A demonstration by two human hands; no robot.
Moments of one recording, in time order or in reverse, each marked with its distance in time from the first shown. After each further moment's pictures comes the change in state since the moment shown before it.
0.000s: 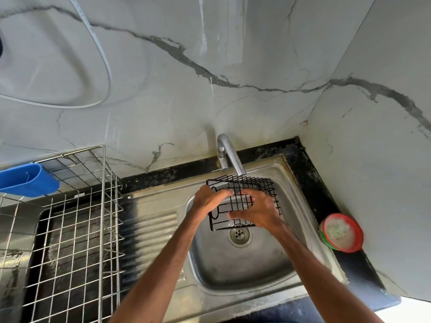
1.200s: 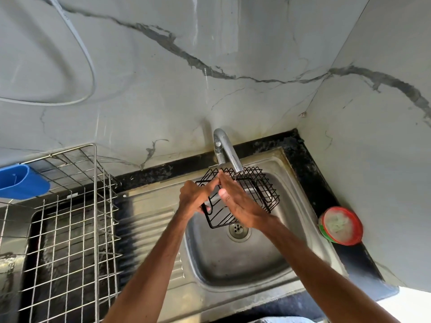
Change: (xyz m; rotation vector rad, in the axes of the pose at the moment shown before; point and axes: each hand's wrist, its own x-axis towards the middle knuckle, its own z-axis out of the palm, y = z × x) left_hand 0.012 -0.008 -0.017 -0.121 0.092 -0.166; right_hand 0.018 -0.003 0.030 -0.080 -0.176 -0.519
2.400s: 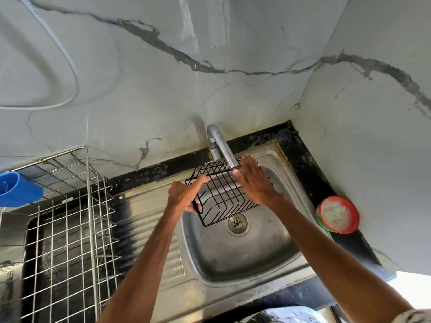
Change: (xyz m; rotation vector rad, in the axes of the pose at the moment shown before) left_hand -0.011 -0.007 -0.023 -0.111 -0.037 0.005; right_hand 0.022 0.058 -0.031 -0.300 0.055 0.380
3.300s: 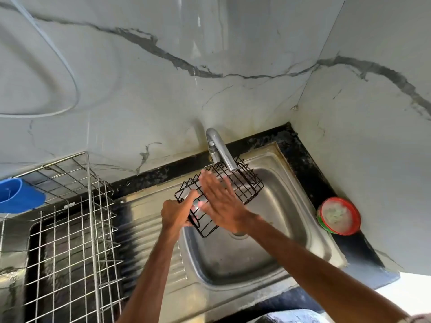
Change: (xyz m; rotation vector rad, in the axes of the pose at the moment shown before) left_hand -0.014 -0.037 -0.007 -0.126 0.131 -0.014; right_hand -0.039 -0.083 0.030 -0.109 0.053 -0.441
